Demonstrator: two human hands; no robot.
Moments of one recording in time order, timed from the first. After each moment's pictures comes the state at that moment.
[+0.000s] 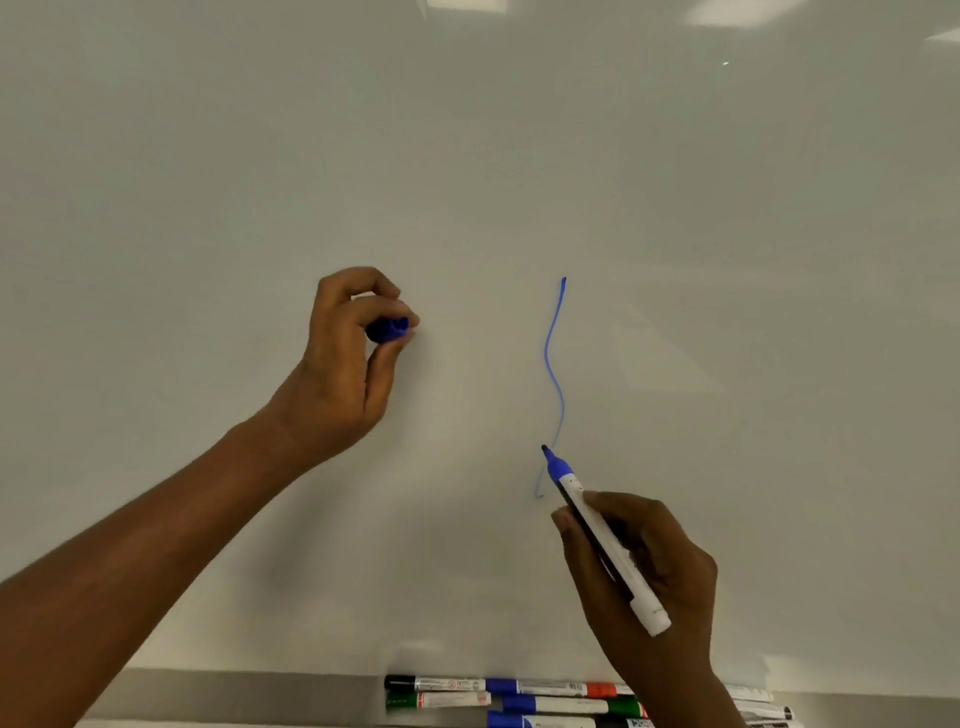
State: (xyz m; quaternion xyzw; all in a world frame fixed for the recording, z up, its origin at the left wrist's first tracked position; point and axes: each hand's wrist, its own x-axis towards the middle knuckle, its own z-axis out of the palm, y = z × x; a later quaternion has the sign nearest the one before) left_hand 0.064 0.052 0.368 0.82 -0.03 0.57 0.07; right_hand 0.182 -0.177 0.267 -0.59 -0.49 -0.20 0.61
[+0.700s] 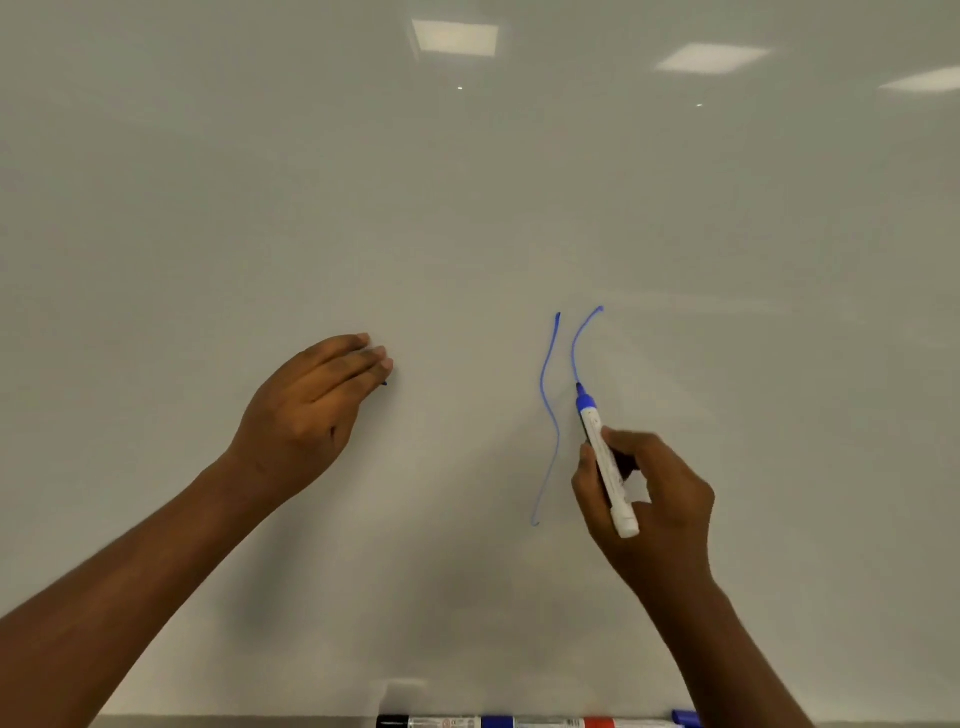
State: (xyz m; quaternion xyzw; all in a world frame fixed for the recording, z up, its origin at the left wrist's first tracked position) left_hand 0.041 0.085 0.350 0.81 -0.01 0.54 -0.22; right_hand 0.226 -0.148 0.304 -0.61 -0.45 -0.36 0.55
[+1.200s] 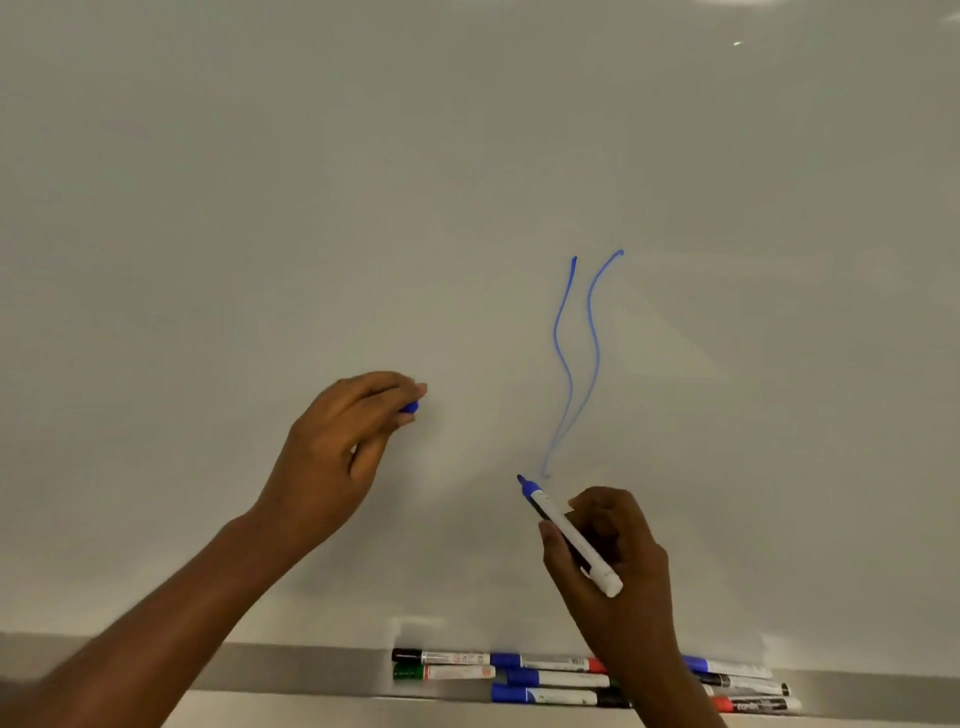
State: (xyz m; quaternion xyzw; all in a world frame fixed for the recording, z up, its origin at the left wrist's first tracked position) left_hand 0.031 0.029 0.302 0.86 0.07 0.51 0.06; right_hand 0.179 -0.169 0.236 -0.63 -0.44 -0.04 0.63
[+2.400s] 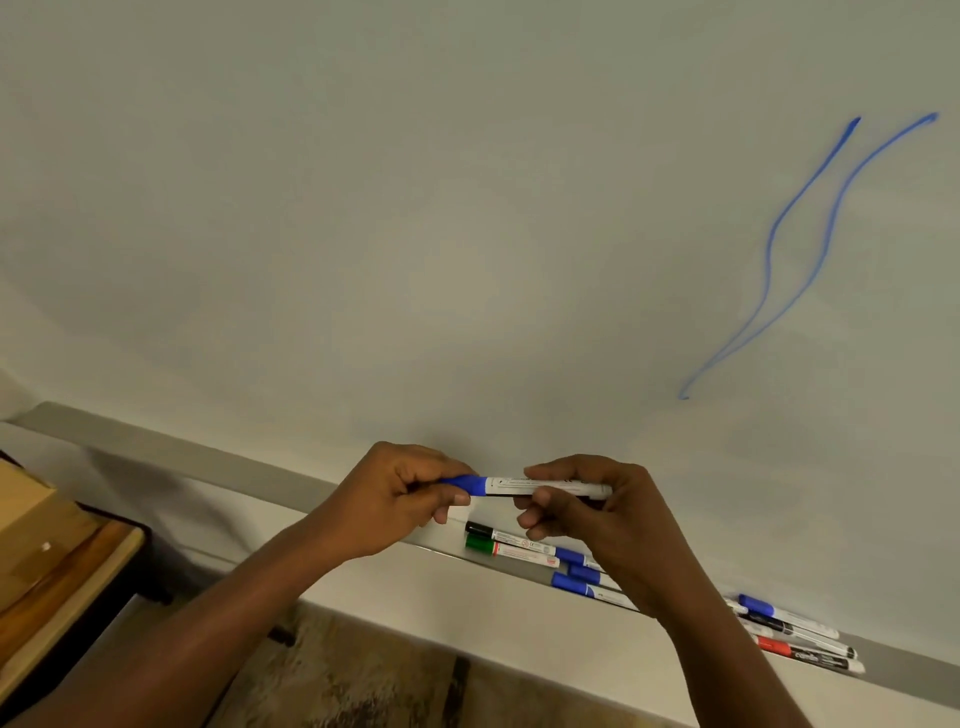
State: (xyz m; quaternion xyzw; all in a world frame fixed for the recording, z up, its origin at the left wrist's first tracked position) left_hand -0.056 0.017 0.180 0.80 0.21 0.26 0.50; right_hand 0.125 -0.127 0.220 -0.63 -0.44 0.38 0.52
